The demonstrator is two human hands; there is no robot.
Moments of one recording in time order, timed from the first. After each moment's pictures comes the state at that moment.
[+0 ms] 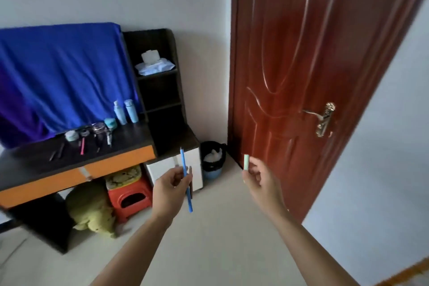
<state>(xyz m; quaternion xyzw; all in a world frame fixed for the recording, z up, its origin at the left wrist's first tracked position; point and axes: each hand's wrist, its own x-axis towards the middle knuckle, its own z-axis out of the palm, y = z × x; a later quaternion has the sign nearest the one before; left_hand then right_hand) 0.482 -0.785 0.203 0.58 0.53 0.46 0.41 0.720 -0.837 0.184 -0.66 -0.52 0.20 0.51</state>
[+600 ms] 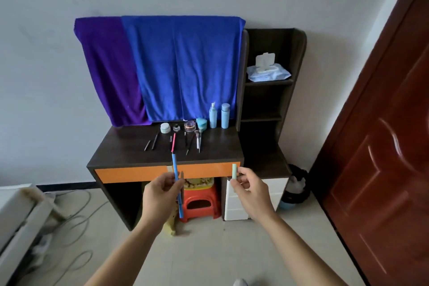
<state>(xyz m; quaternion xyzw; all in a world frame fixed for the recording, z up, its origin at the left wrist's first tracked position) 0.173 -0.587 0.178 0.44 0.65 0.53 0.31 0.411 -0.542 0.159 -0.56 -0.63 0.38 0.39</state>
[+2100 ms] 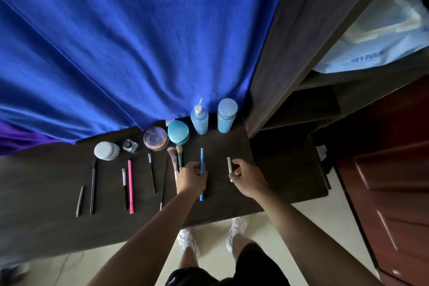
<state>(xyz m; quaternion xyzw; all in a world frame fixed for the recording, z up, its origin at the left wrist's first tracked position) 0.187 -0.049 -0.034 0.43 0.79 0.11 0.41 0.370 -0.045 -0.038 -0.69 -0.55 0.47 0.03</state>
